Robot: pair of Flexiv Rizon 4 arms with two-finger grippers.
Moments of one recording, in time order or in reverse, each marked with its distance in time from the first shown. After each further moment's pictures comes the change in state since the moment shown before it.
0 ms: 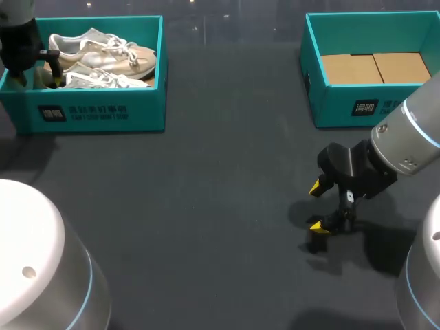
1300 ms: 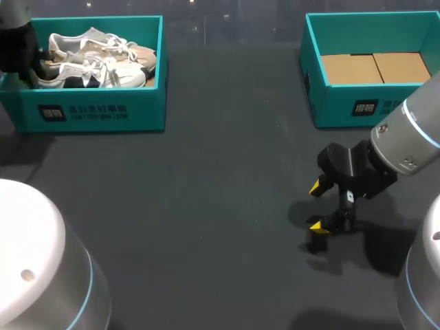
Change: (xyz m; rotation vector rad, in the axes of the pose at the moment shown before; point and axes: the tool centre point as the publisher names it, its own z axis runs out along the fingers) left arm 0.021 0.008 0.010 0.020 0.009 0.078; right arm 0.000 0.000 0.000 0.000 0.000 0.000
